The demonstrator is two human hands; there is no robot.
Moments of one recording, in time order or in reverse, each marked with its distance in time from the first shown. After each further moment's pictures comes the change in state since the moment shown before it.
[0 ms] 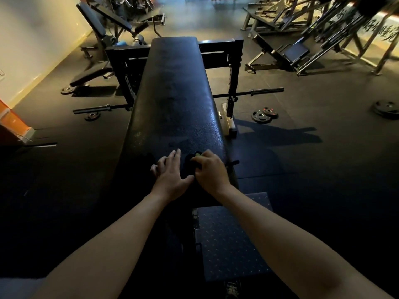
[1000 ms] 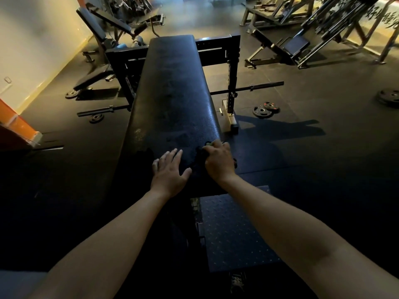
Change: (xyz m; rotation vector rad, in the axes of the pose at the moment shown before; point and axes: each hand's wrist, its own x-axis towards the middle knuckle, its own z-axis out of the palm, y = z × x) left_hand -0.018 0.005 0.009 0.138 0.076 0.033; right_hand -0.006 0.024 -0.013 -0.087 0.039 0.113
